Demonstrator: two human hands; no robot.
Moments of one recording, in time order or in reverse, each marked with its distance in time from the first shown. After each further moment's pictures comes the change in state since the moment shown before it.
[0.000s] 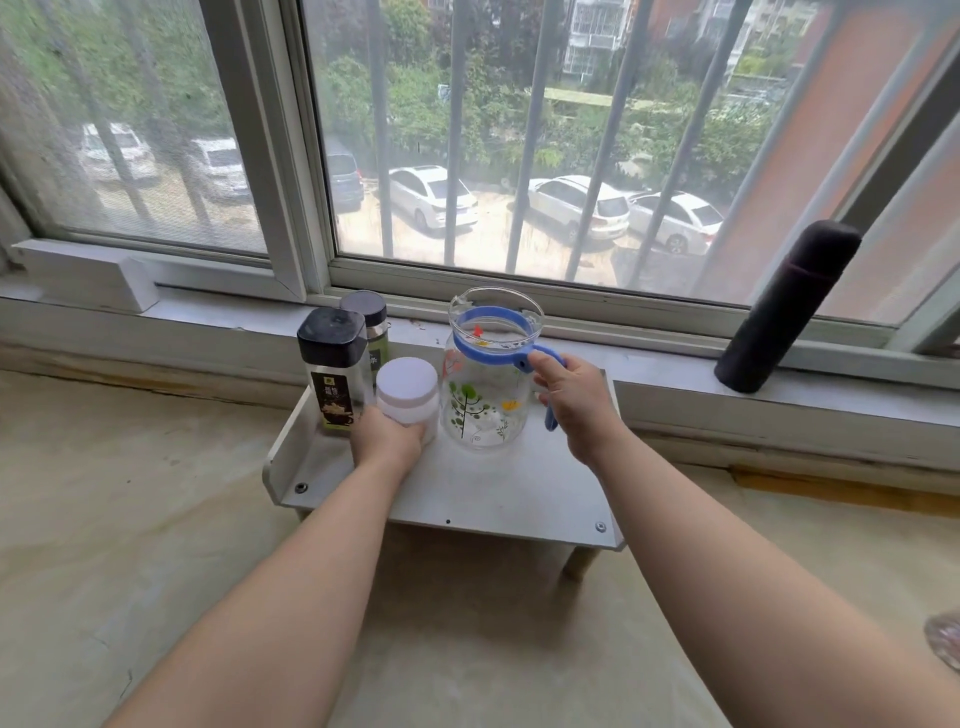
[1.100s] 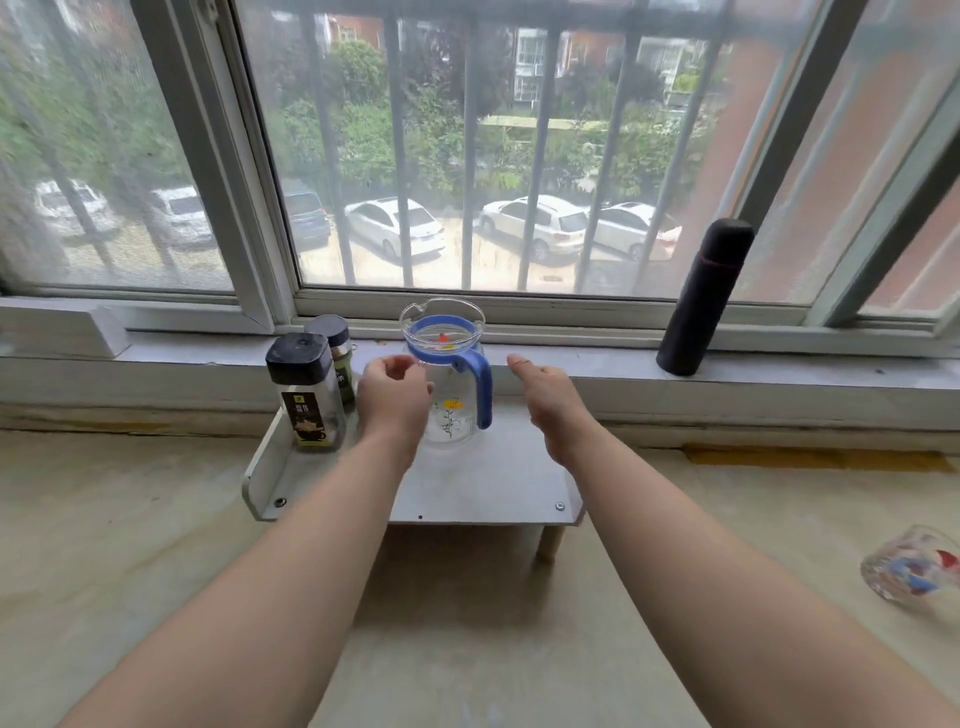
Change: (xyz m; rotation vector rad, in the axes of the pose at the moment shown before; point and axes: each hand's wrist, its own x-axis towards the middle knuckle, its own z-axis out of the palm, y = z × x) left_hand -0.079 0.073 -0.011 -0.440 -0.078 0.205; right_hand -0.031 -0.006 -0.026 0.014 0.049 0.104
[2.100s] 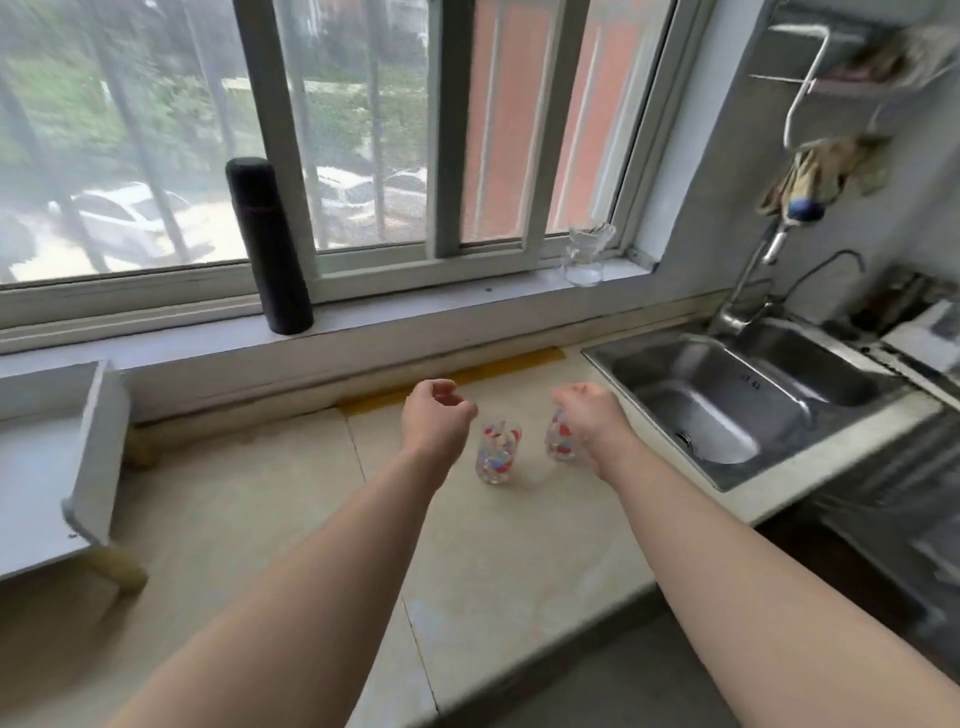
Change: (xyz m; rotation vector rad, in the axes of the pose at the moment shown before) left_hand -0.317 -0.044 0.407 0.161 -0.669 -0.016; right_hand -0.090 0.126 -0.516 0.017 0.632 0.140
